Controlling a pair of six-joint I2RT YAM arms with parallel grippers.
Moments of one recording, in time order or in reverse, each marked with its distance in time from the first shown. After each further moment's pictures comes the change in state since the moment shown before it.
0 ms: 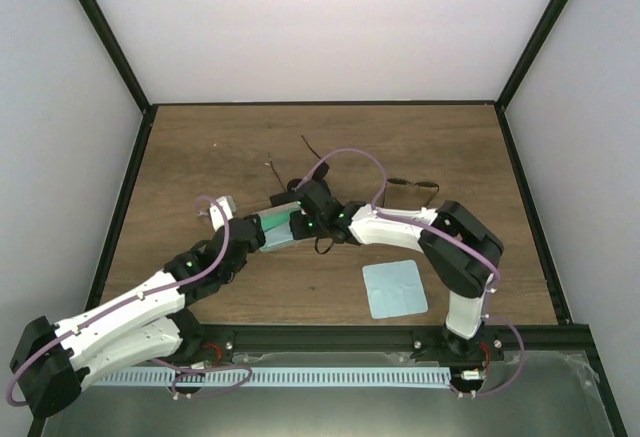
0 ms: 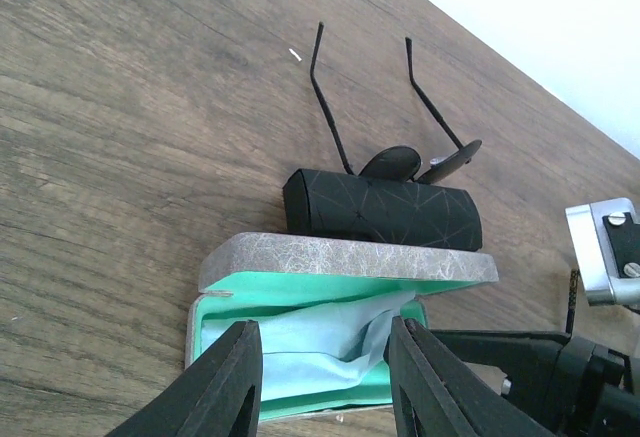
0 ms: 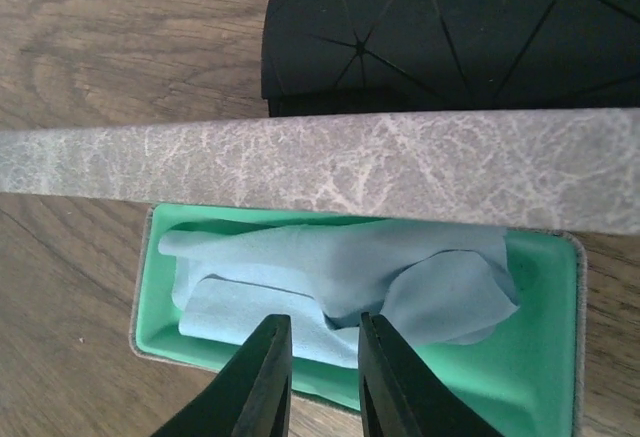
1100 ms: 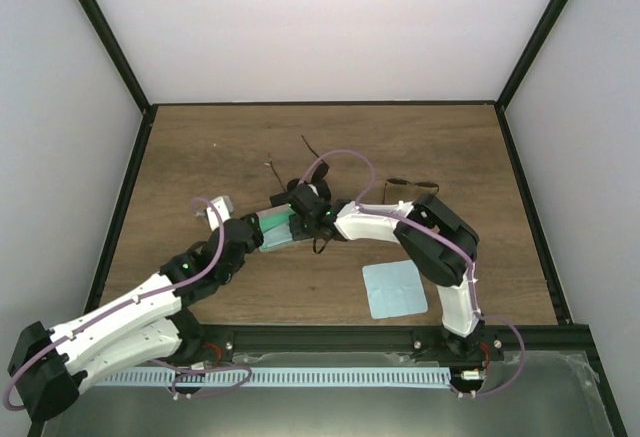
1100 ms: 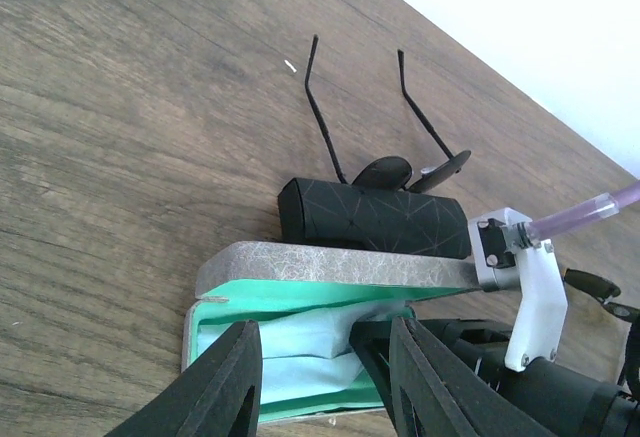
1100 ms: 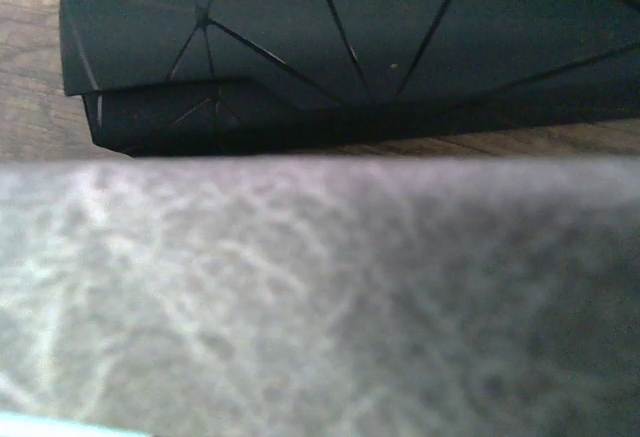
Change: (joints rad) left arm 0.000 -0.032 0.000 -0.010 -0.006 0.000; right arm 0.000 0.152 0.100 -0.088 0.126 -0.019
